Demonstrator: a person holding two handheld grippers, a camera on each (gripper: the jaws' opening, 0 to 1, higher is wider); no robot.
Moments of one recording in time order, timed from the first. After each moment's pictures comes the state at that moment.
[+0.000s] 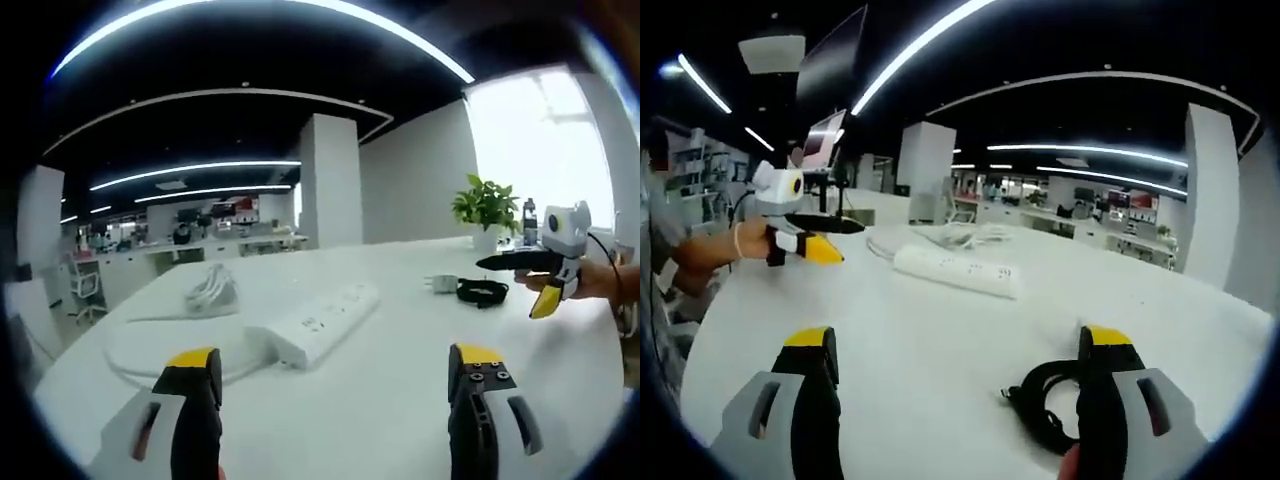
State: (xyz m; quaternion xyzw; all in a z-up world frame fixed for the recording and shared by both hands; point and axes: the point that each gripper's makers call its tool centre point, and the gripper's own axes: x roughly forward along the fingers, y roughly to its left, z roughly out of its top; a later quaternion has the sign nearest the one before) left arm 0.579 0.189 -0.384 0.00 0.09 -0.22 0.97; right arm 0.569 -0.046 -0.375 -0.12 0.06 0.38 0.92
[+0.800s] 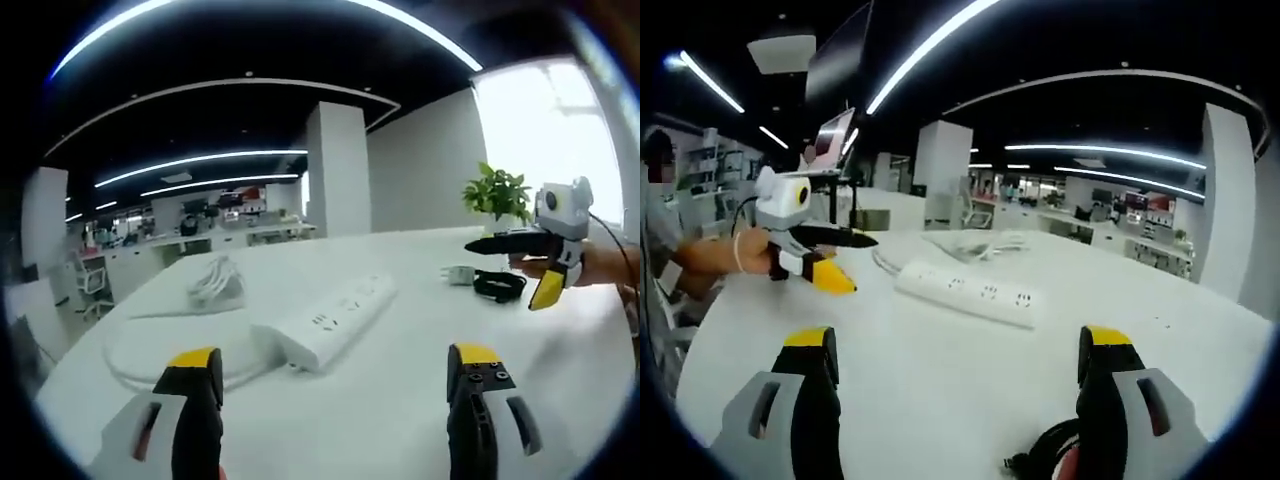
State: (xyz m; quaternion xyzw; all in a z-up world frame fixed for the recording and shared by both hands) left arm 0.596 0.187 -0.389 0.01 0.11 -0.20 0.97; right arm 0.603 -0.005 -0.360 -0.12 0.06 0.41 0.90
